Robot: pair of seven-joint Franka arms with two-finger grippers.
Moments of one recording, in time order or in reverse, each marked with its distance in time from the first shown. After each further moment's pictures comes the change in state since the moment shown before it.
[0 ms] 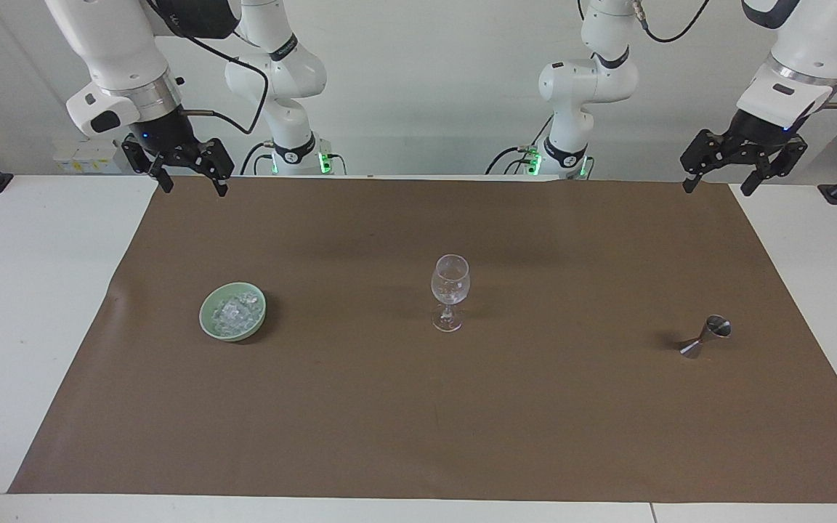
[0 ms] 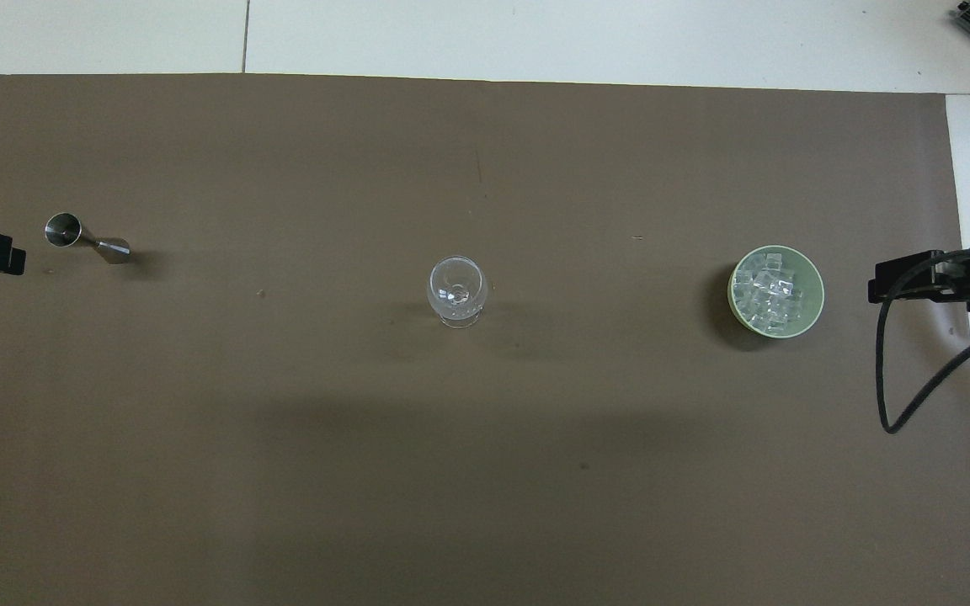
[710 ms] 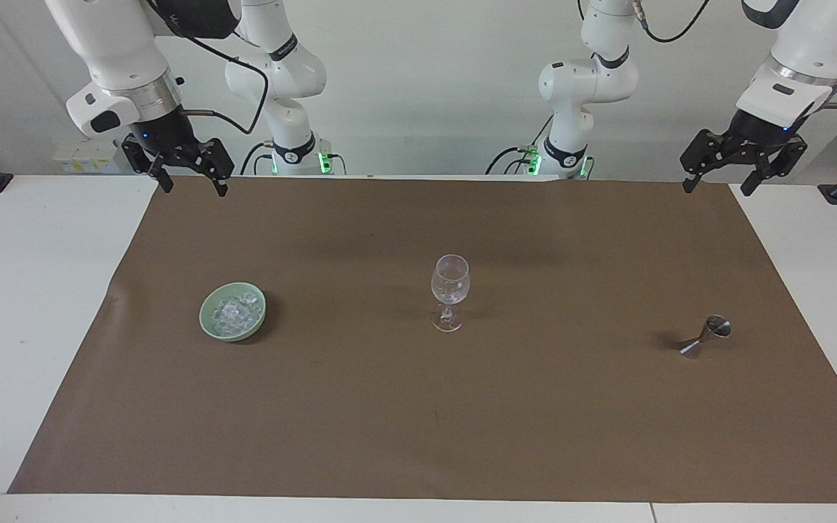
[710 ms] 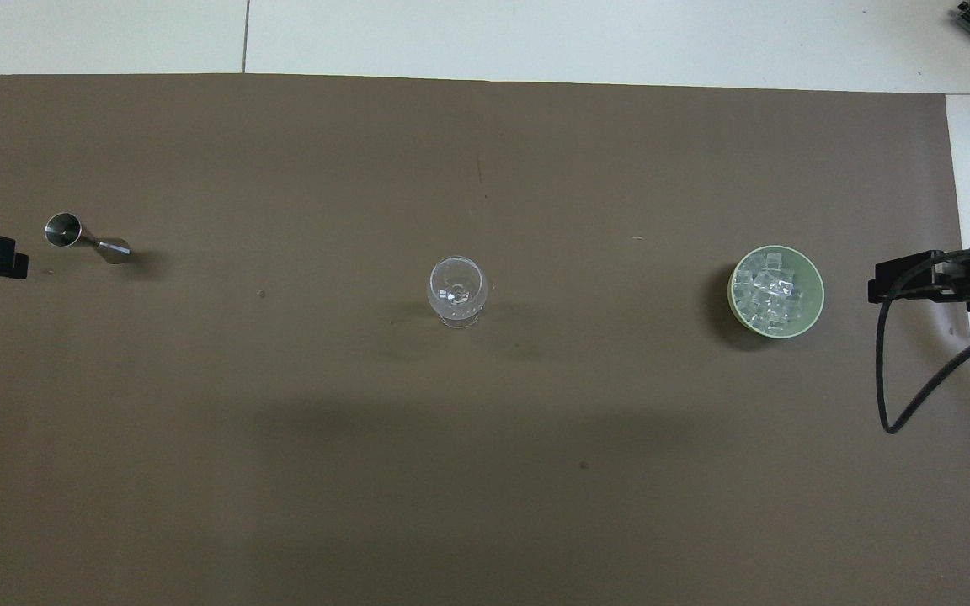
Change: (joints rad) left arm 0.003 -0.010 0.003 -0.024 0.000 0.001 -0.106; right arm 0.000 0.000 0.000 0.000 0.000 0.000 0.000
